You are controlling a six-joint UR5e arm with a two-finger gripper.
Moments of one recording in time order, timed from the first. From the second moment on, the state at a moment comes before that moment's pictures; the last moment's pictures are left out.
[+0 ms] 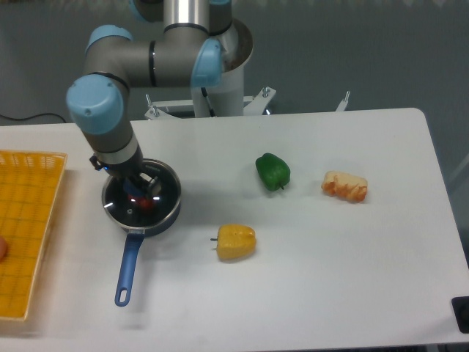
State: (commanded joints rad) arm 1.99 -1.84 -1.70 -1.21 1.59 0.55
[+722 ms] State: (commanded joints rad) arm 1.97 -1.84 -1.74 -1.17 1.60 0.56
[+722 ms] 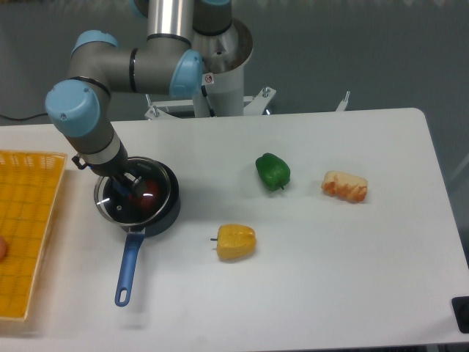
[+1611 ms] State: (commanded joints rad) arm 1.99 -1.83 -1.75 -1.18 1.60 0.66
